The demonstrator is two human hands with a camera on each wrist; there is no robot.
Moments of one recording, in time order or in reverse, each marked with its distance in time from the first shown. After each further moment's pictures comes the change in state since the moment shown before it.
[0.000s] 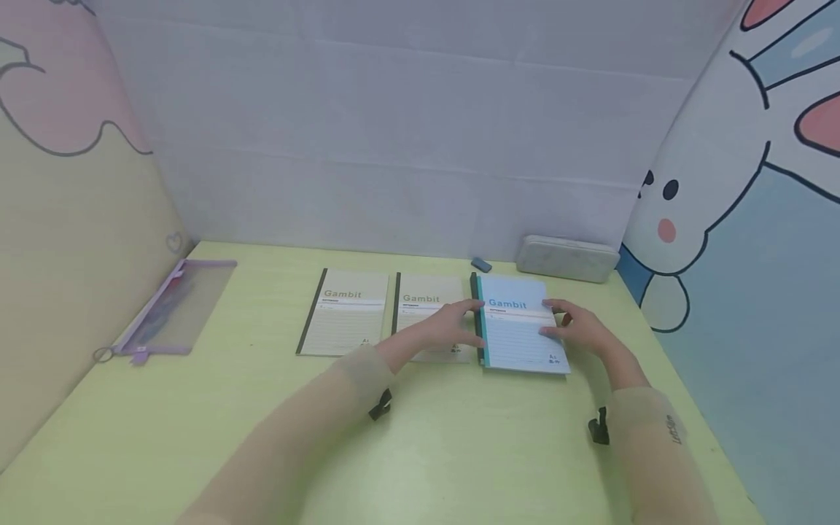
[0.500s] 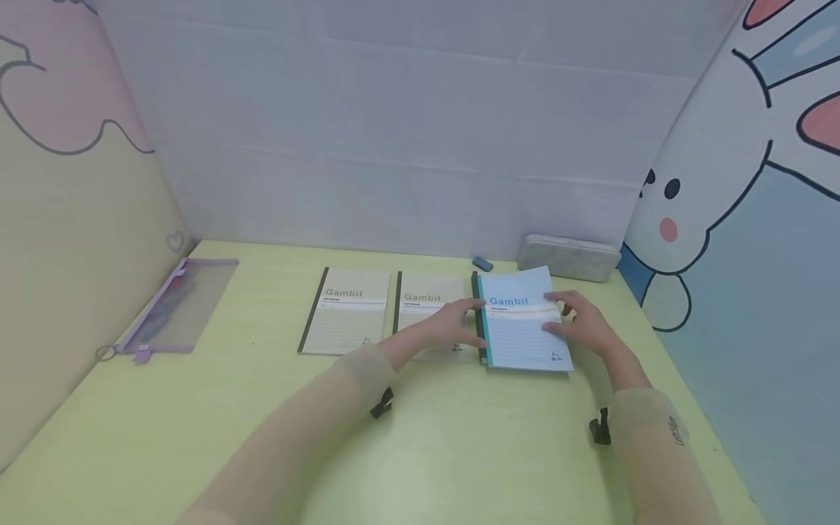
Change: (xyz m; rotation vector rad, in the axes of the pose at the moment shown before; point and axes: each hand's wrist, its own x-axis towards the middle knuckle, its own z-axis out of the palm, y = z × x) left_hand 0.004 -0.002 0.002 0.021 0.010 0.006; right_hand -0.003 -0.002 -0.001 -0.014 0.128 -0.052
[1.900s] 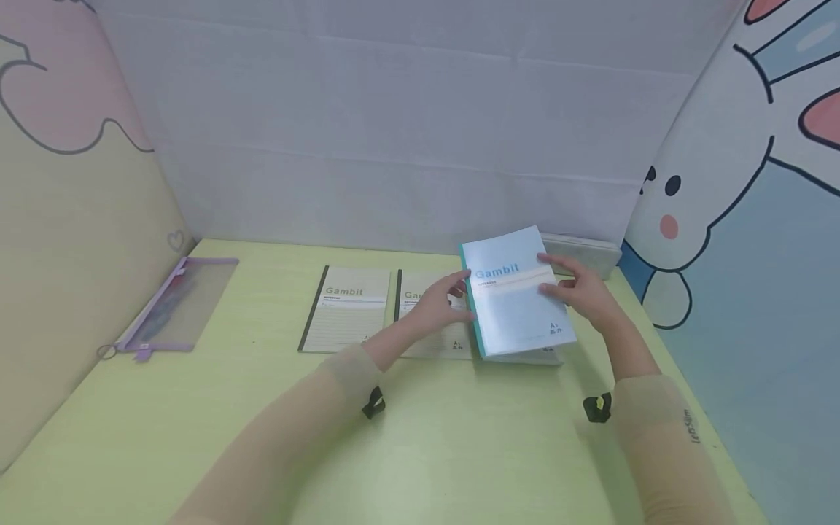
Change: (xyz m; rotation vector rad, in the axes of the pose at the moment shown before) left_hand -0.013 0.006 -0.026 -0.208 0.263 0.058; right_hand 0.001 -0.069 -0.044 0.332 0.005 0.085
